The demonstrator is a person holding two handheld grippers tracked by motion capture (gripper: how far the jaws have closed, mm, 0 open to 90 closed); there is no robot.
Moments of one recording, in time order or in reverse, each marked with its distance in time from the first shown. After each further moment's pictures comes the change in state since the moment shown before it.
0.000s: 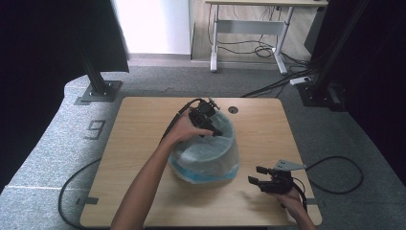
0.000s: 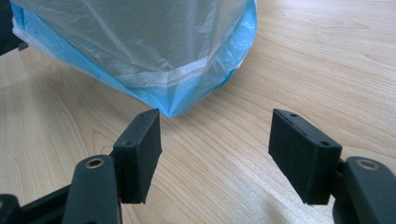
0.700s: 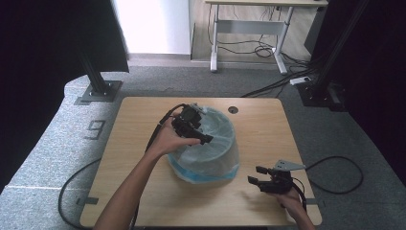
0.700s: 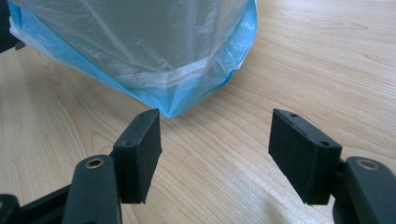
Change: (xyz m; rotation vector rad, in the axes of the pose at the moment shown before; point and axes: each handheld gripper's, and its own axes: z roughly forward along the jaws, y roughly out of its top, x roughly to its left) left arm -0.033 -0.042 -0.053 -0.093 0.047 -0.028; right arm 0.002 0.000 0.001 0.001 -0.009 -0.006
